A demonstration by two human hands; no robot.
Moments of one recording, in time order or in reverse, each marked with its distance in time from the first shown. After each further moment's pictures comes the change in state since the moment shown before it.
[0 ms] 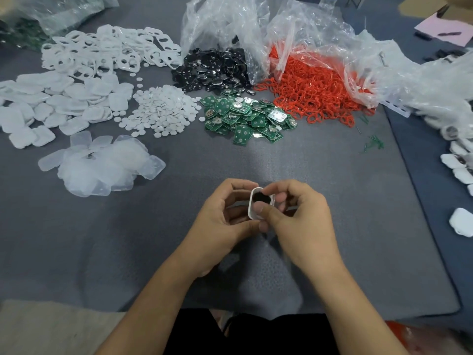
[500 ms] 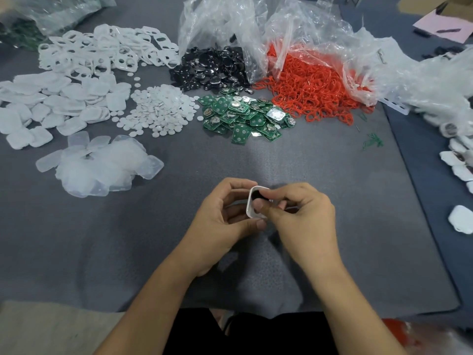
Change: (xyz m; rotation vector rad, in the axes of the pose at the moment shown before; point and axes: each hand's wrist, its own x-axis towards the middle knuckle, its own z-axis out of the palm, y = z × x) left_hand 0.001 -0.003 -0.001 0.026 0.000 0.014; right_hand 0.002 0.005 0.001 0.056 0.067 -0.034
